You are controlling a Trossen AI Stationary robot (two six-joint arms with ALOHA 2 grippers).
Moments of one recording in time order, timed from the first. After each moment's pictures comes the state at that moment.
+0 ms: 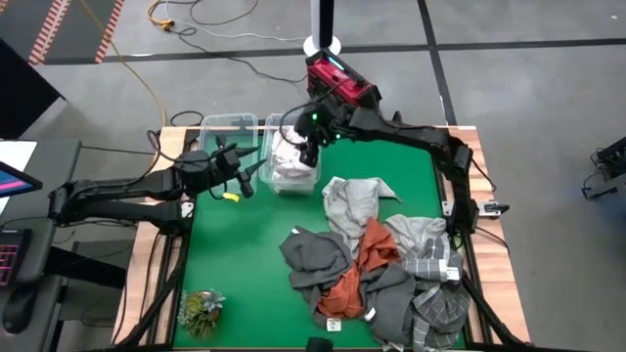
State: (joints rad) left arm 0.23 0.80 0.60 0.12 -0.38 0.24; right arm -0.39 1.99 1.88 -0.60 -0.03 -0.19
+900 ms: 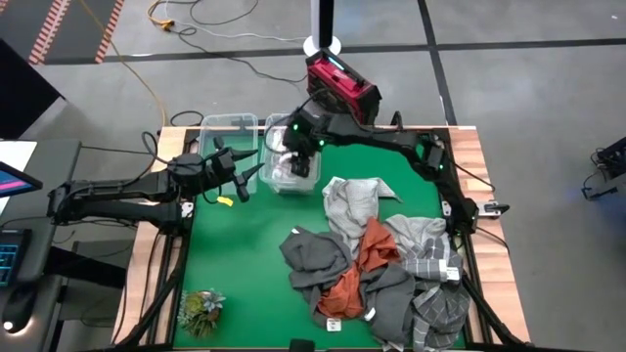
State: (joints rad) left arm 0.18 0.75 0.60 0.10 -0.38 0.24; right arm -0.38 2.23 2.05 -0.72 -0.13 -0.20
